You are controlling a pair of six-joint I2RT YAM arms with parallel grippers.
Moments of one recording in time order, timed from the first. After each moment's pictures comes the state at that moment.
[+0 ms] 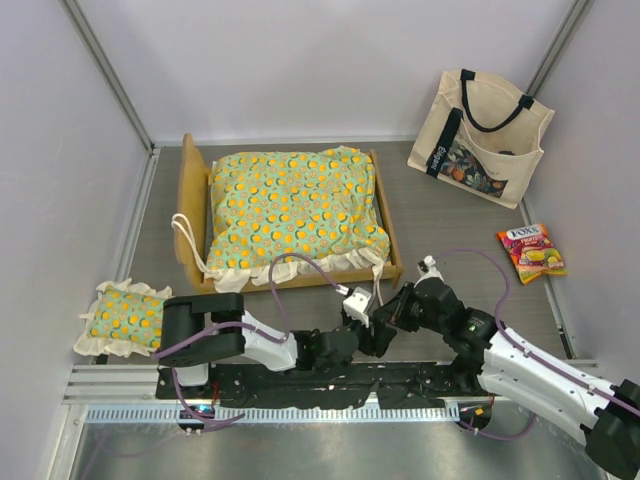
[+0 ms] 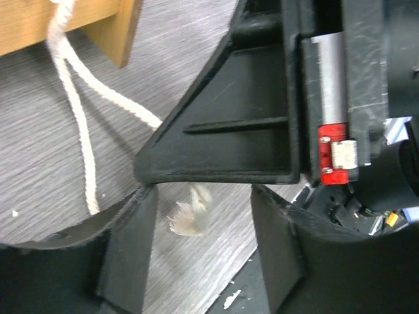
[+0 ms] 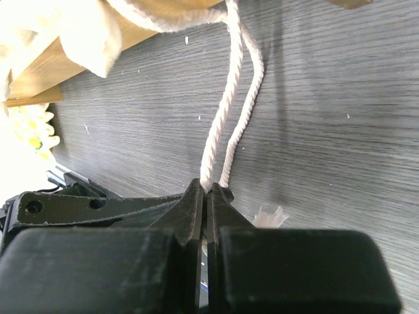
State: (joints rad) left arm -1.47 1.77 0.64 0.82 -0.55 -0.64; right arm 0.76 0.65 0.26 -0.28 -0.04 1.10
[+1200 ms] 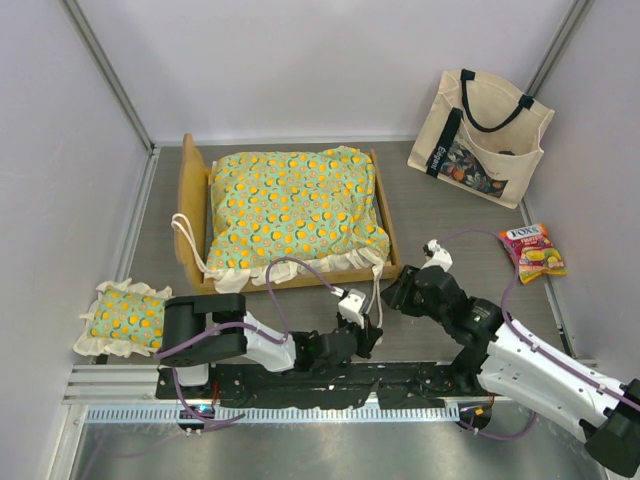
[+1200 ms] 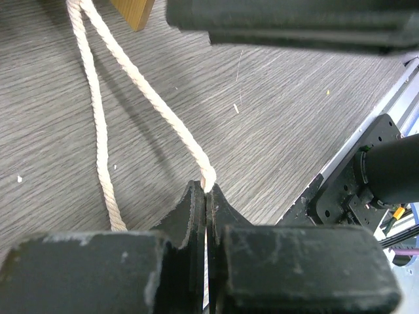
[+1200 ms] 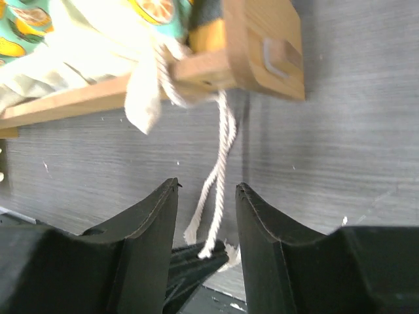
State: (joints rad) left arm -1.47 1.78 0.60 0.80 -0.56 -0.74; right arm 0.76 0.67 0.41 -0.44 0.18 0.91
